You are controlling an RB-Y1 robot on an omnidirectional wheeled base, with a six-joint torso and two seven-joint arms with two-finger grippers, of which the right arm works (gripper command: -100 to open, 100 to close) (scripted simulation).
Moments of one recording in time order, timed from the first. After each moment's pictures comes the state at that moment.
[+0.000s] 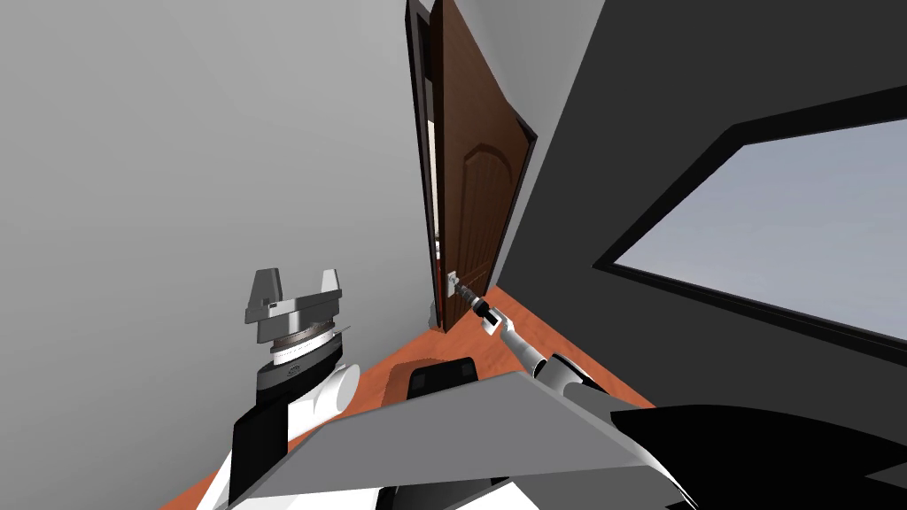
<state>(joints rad) -0.20 -0.35 0.34 -1.07 0.24 -0.57 0.25</state>
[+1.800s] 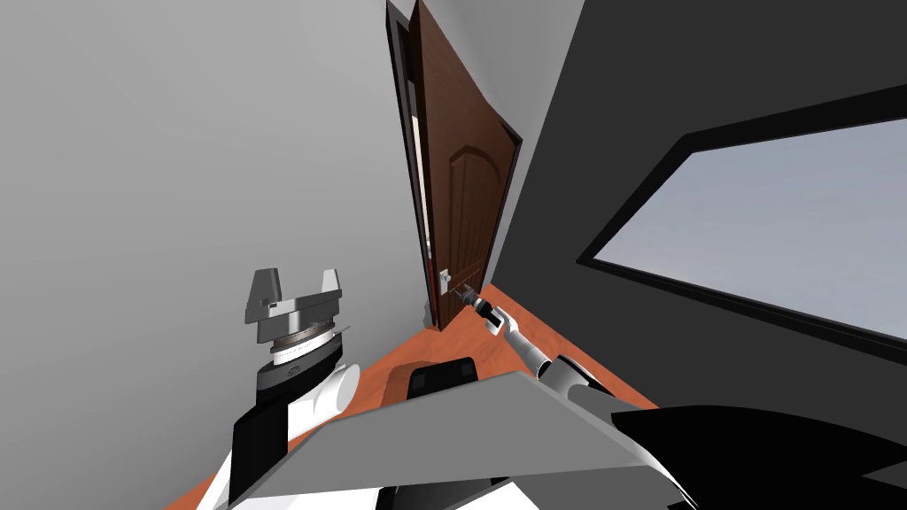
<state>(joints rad) -0.18 -0.38 0.31 -1.07 0.44 -0.61 0.68</state>
